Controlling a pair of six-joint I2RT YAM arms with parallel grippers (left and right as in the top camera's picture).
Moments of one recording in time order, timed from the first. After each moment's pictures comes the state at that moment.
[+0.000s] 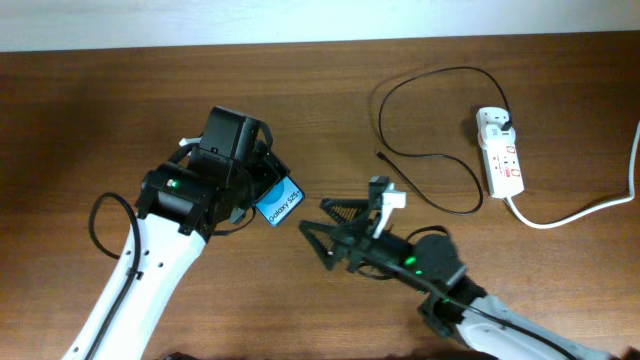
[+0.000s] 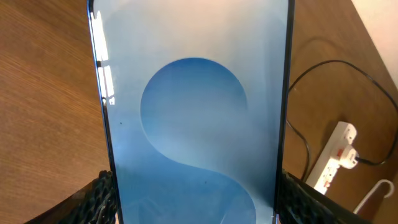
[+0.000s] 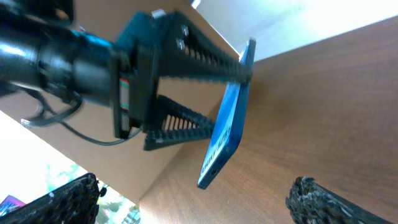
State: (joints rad) left arm -0.40 1.38 1.37 -1.04 0.00 -1.09; right arm 0.71 1.19 0.36 0.88 -0.29 0.83
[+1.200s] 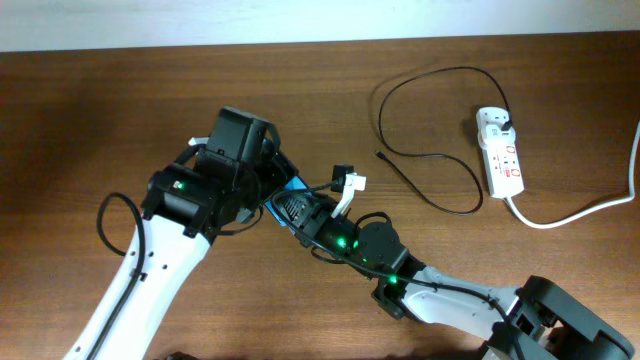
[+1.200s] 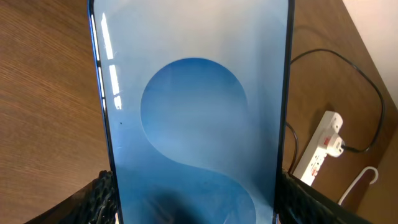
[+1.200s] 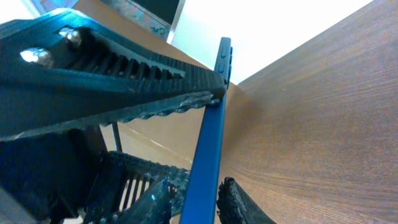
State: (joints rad) left arm -0.43 1.38 1.37 -1.01 0.03 -1.10; right arm 0.84 1.56 0.54 1.09 -0.05 1.02
